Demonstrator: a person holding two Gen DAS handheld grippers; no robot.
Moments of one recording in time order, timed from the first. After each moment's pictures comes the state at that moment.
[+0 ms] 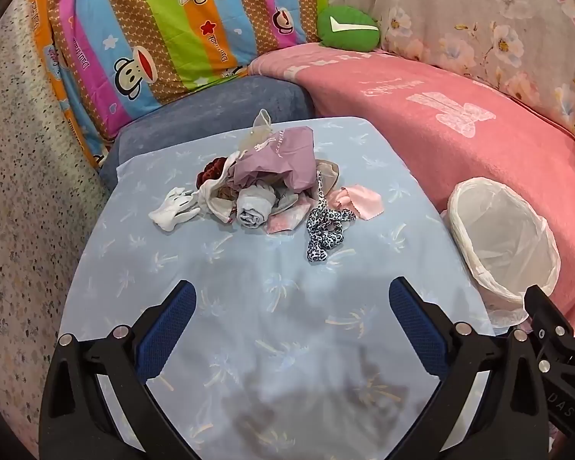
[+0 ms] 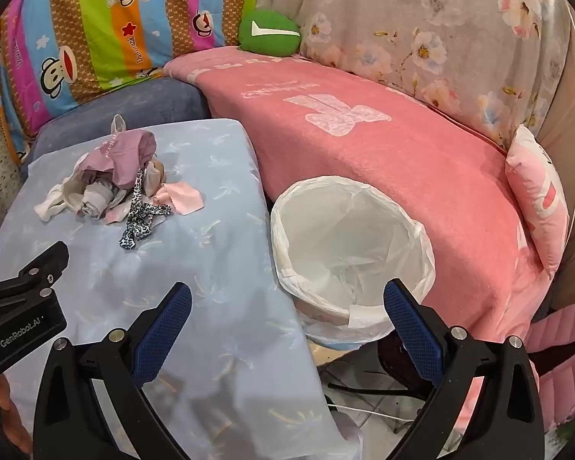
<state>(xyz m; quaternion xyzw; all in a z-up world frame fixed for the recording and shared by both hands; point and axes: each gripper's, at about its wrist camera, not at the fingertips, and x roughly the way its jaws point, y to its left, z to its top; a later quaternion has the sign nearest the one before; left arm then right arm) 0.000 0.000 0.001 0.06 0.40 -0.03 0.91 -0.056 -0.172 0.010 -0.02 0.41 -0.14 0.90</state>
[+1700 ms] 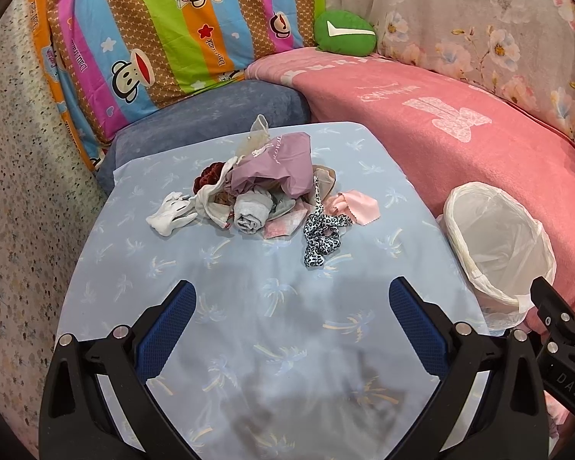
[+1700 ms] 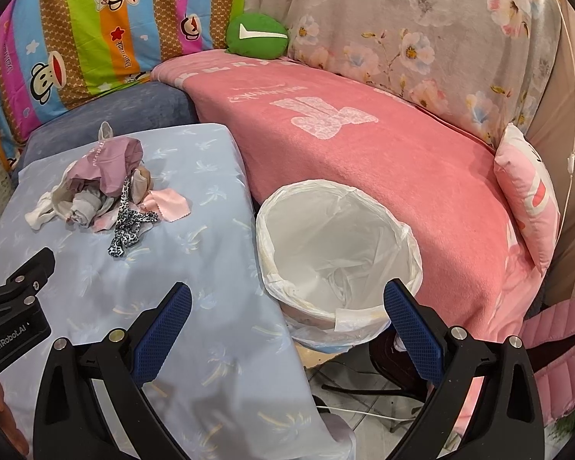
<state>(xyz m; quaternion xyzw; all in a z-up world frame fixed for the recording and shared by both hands) -0.003 -0.003 0.009 0.06 0.39 -0.03 0.92 -0.060 -0.185 0.021 -0.01 0.40 -0.16 0.90</state>
